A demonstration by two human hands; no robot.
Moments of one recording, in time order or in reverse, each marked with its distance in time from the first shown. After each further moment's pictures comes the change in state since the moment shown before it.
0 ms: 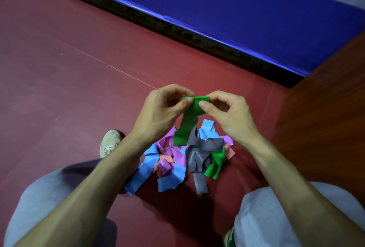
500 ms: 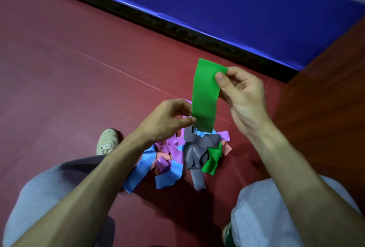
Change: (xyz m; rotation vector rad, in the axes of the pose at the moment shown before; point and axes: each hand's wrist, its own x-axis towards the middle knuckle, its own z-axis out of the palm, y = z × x) left_hand 0.002 -0.020 0.019 0.078 -0.346 -0.163; right_hand 0.009 -0.011 -0.019 0.473 0.209 0.010
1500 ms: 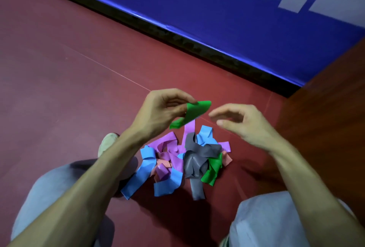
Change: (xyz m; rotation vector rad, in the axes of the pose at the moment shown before) left_hand -0.009 0.021 -0.020 -0.180 0.259 0.199; right_hand -0.008 0.000 -0.041 -0.609 -0.469 0.137
